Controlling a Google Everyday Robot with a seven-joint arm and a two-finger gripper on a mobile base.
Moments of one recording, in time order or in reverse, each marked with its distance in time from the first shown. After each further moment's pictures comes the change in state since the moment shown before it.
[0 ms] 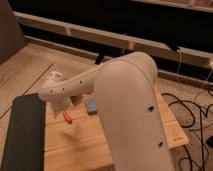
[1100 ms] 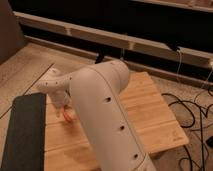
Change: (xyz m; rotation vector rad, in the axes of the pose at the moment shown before) arm -0.025 -0.015 0.057 0.065 0.215 -0.077
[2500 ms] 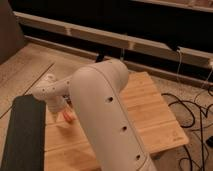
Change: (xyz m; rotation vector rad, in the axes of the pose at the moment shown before) arm 0.014 0.027 0.008 -0.034 -0.065 -0.052
